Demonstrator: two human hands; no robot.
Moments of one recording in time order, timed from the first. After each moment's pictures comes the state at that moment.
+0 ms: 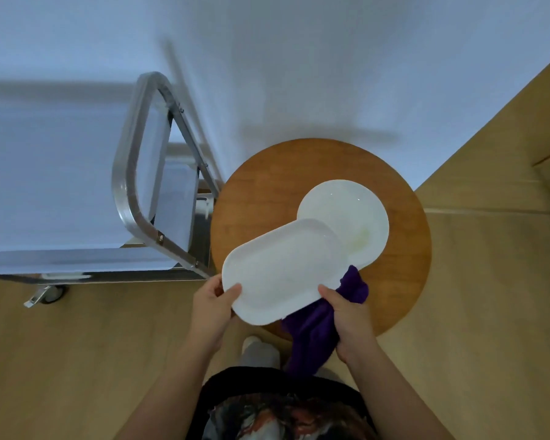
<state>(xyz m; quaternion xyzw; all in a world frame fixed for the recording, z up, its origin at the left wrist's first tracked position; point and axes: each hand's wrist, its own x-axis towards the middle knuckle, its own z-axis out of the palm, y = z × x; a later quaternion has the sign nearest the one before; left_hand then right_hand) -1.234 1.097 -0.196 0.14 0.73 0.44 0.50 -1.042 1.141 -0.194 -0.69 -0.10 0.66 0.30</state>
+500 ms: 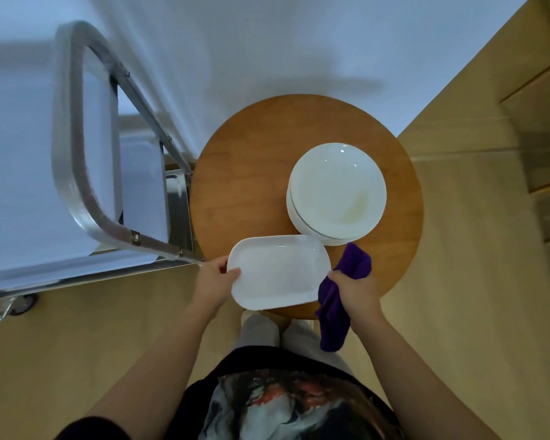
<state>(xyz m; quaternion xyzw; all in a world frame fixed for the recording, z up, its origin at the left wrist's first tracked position) -1.275 1.138 -0.274 0.29 0.77 0.23 0.52 -1.046 1.151 -0.237 -0.79 -0.18 0.53 0.23</state>
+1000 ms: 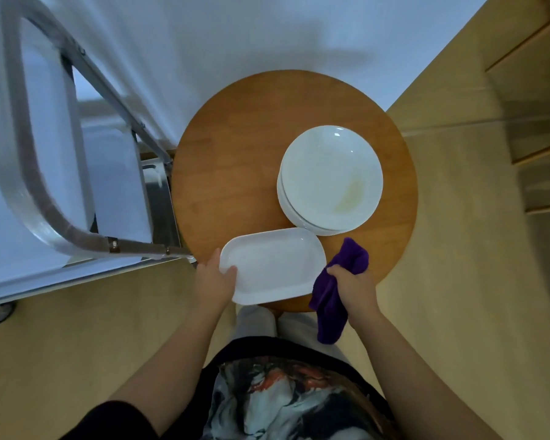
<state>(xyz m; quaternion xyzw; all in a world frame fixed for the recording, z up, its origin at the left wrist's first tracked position) -1.273 1.145 -0.322 0.40 0.79 0.11 0.46 -1.046 1.152 -0.258 -0.80 -0.15 0.53 0.23</state>
